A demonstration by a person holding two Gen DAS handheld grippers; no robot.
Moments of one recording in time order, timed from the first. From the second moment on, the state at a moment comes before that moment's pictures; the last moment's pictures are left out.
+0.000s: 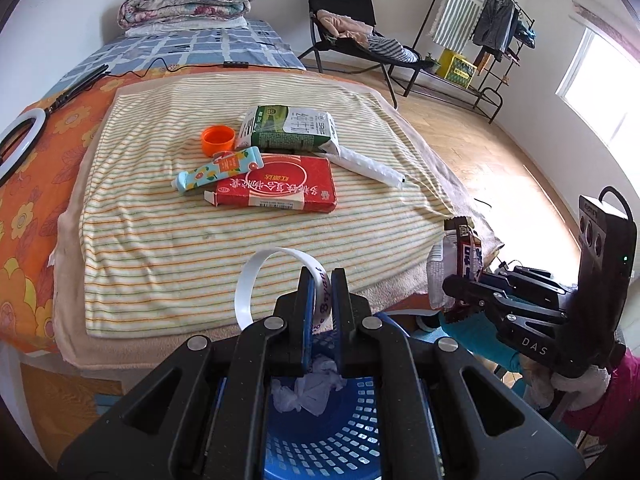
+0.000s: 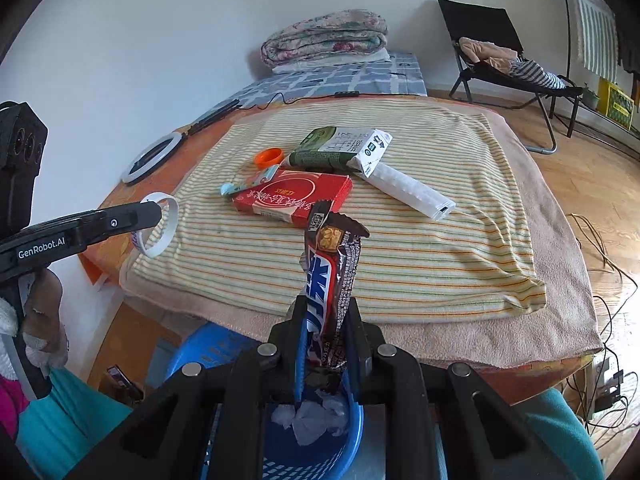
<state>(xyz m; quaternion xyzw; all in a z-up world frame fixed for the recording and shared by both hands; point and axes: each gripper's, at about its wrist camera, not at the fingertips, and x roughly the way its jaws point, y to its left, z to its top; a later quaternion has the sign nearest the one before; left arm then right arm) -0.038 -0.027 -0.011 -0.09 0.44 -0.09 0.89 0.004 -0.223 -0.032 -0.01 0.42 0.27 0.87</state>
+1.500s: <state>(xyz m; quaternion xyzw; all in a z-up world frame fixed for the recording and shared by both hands) -0.078 -0.058 -0.111 -0.07 0.55 -0.09 0.83 -0.048 -0.205 -0.112 -0.05 0.50 0.29 0.81</state>
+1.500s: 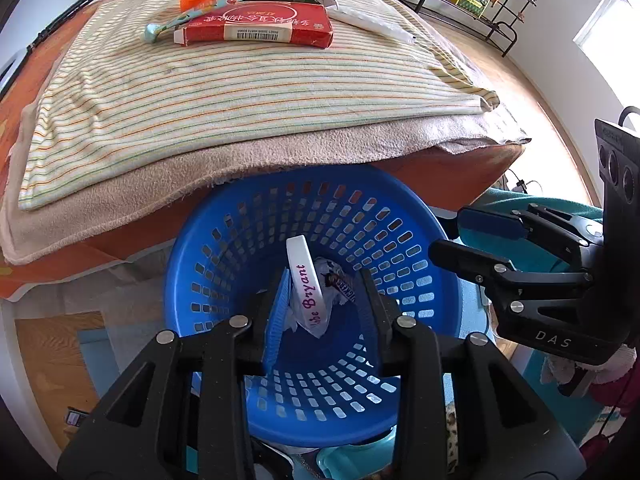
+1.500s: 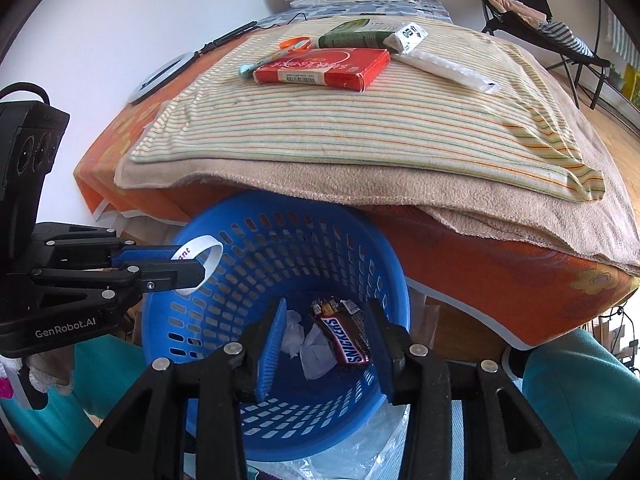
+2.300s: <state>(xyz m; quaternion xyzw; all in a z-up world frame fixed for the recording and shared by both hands) -0.064 -0.045 -0.095 -0.07 0.54 -0.06 0.84 -0.038 -0.212 -0.109 -0.04 0.51 0.26 0.82</state>
